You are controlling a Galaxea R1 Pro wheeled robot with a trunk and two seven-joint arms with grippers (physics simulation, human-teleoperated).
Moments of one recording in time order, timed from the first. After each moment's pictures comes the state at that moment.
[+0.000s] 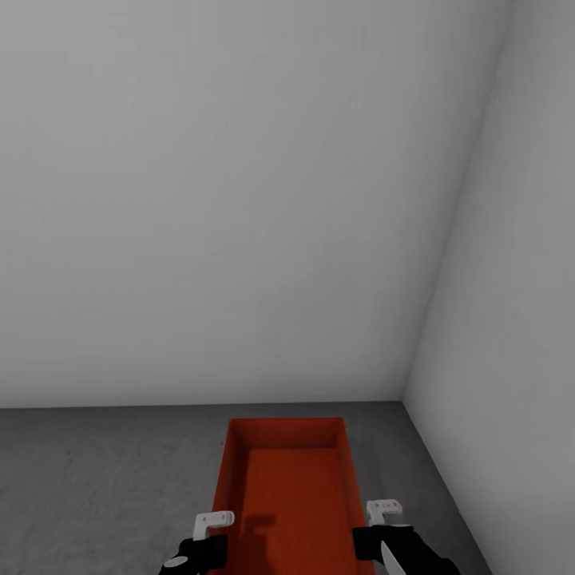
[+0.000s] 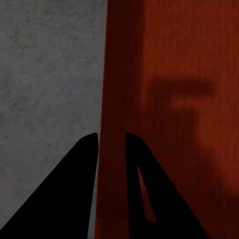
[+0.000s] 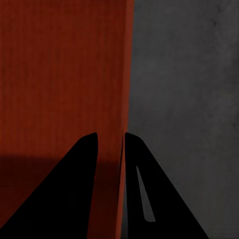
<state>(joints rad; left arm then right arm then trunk) -0.44 -0.11 0.16 -0.25 -0.09 -0.03 0.02 -0.48 0.06 -0.02 -0.34 0.06 0.29 0.04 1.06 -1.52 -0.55</state>
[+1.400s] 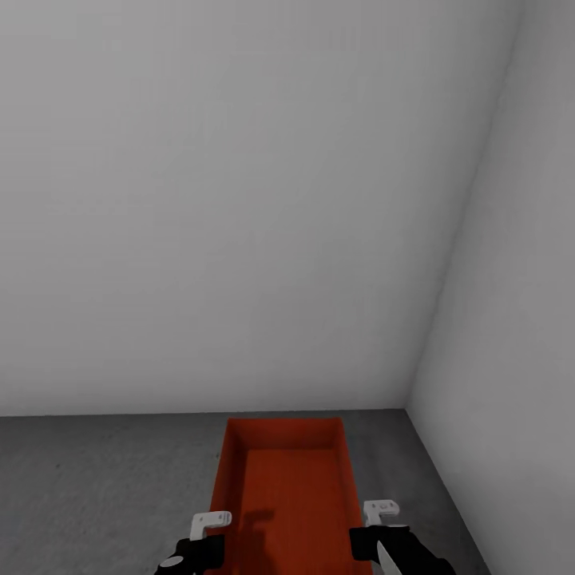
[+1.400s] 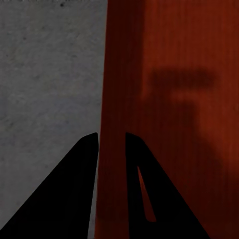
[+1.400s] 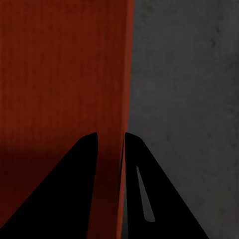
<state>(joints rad) -0.44 -0.10 0.16 -0.25 -0.09 -0.03 0.00 -0.48 0.07 -0.01 -0.34 0.05 0.29 0.03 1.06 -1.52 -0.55</state>
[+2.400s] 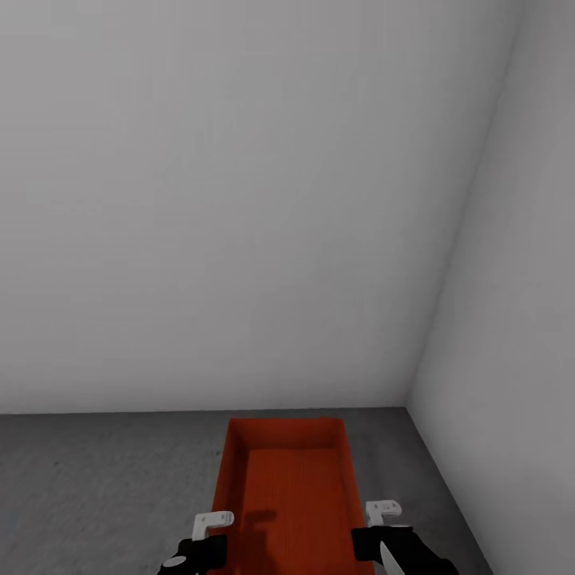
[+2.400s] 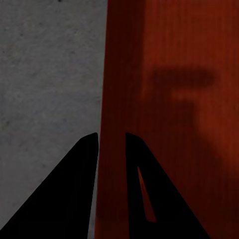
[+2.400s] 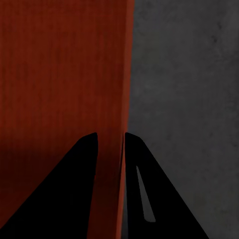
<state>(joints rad) -0.44 -0.11 0.16 -0.25 -0.09 -0.03 0.02 -0.48 0.06 -0.02 -0.34 0.05 0.29 0.04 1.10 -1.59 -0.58</state>
